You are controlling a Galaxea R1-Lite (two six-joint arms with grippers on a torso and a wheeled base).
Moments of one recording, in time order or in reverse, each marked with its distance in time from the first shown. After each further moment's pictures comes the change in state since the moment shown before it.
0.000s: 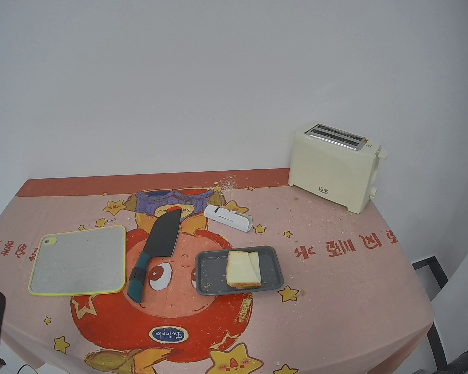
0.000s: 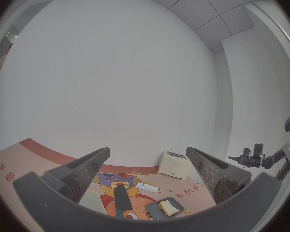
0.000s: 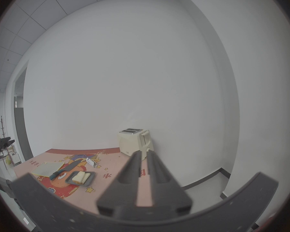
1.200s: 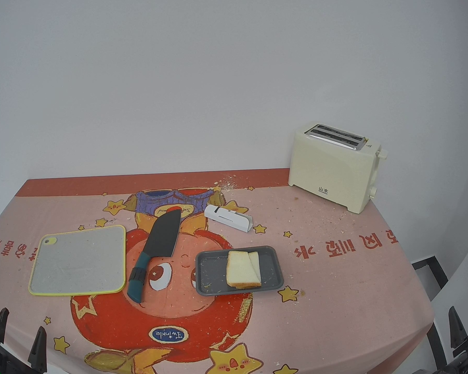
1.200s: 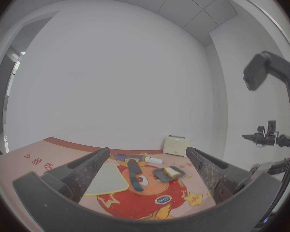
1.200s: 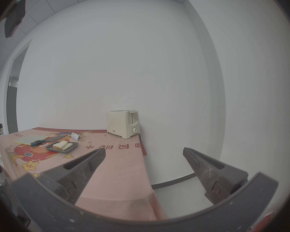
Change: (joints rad) left arm 0.066 -0.226 0.271 0.116 0.291 0.184; right arm 0.055 -0.244 0.400 -0.107 -0.025 -0.177
